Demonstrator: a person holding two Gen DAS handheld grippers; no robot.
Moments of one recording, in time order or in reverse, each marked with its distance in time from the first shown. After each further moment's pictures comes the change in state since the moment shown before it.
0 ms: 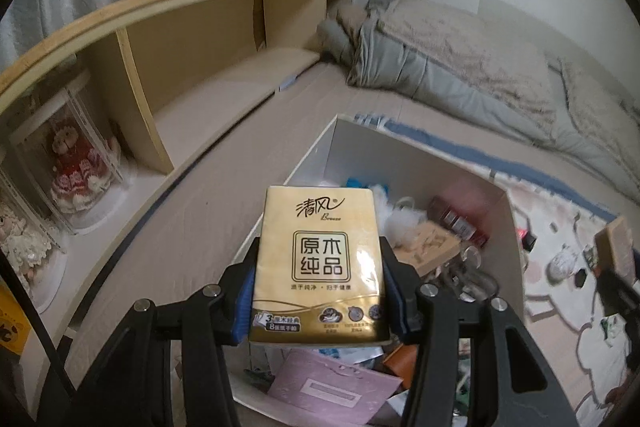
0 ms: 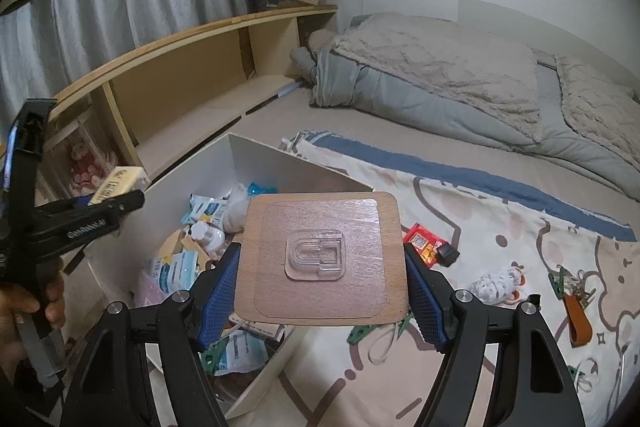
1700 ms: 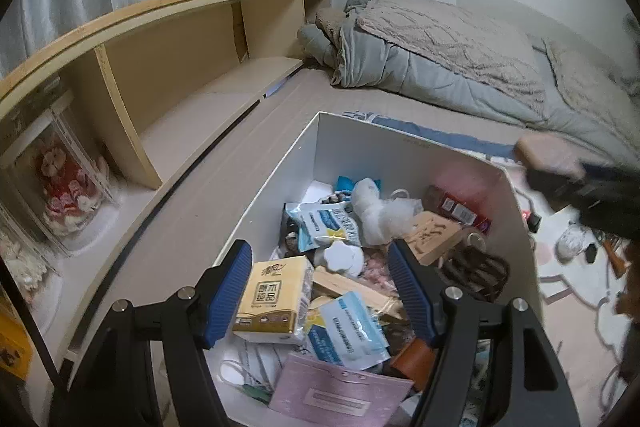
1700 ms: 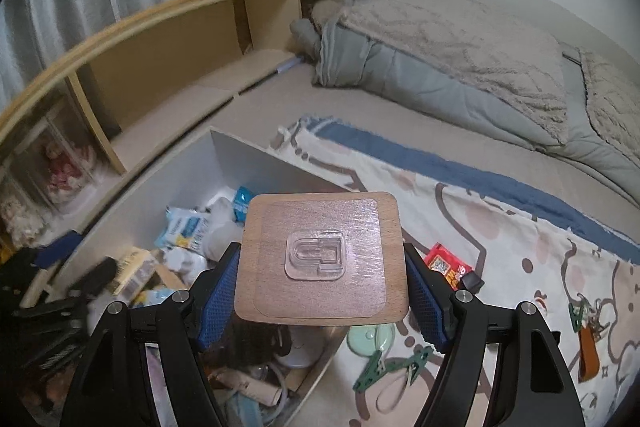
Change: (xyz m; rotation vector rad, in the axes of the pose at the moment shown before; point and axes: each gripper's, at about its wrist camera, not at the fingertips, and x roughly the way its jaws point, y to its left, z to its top) left arm 0.003 -0.012 -0.008 0.066 -0.054 -0.039; right arm 0.092 0.009 0.044 -0.026 0.135 -0.016
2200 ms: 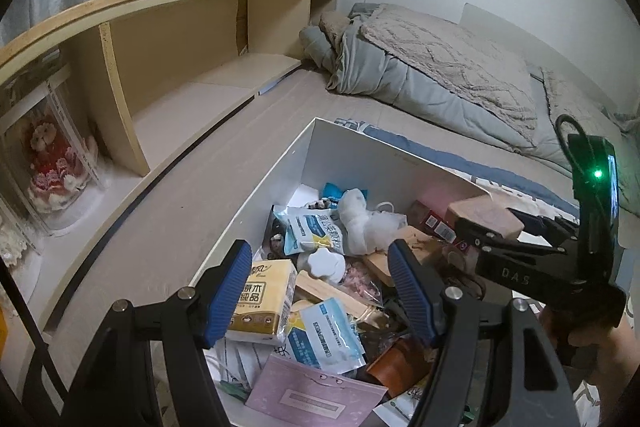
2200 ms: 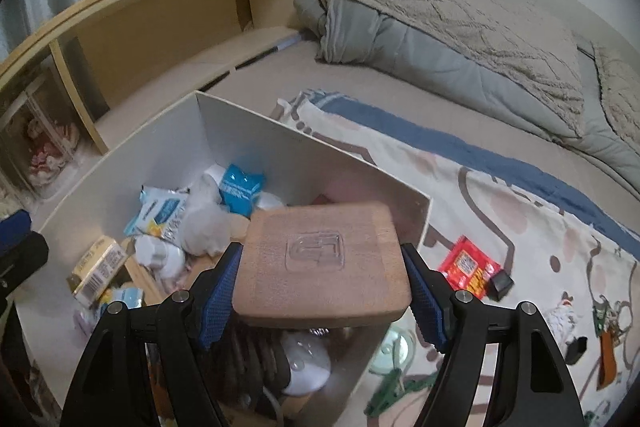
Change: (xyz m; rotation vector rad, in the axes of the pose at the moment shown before) left arm -0.001 0.007 0.004 -0.088 -0.002 -0.049; right arm 0.043 0.008 -0.012 -0.008 -0.021 0.015
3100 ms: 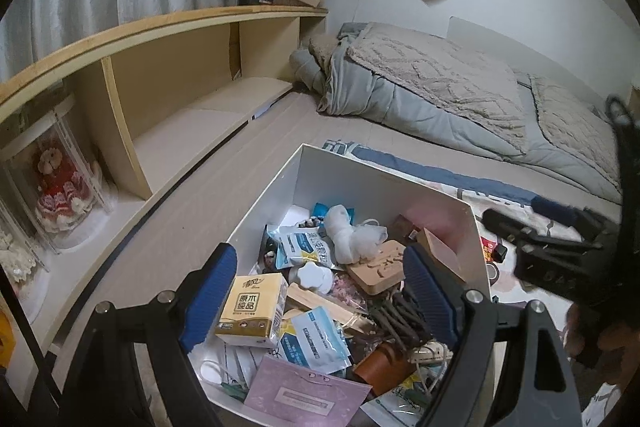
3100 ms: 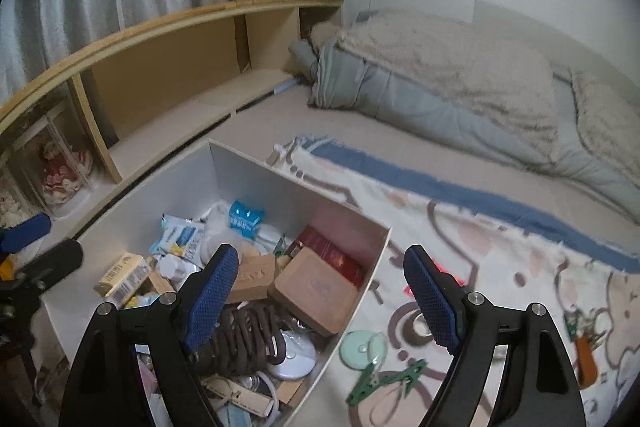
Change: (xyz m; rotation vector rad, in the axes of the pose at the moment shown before) left arm -0.030 -0.012 0.003 0.039 -0.075 -0.011; right arm -0.070 -0.004 0.006 -0.008 -0.122 -0.041
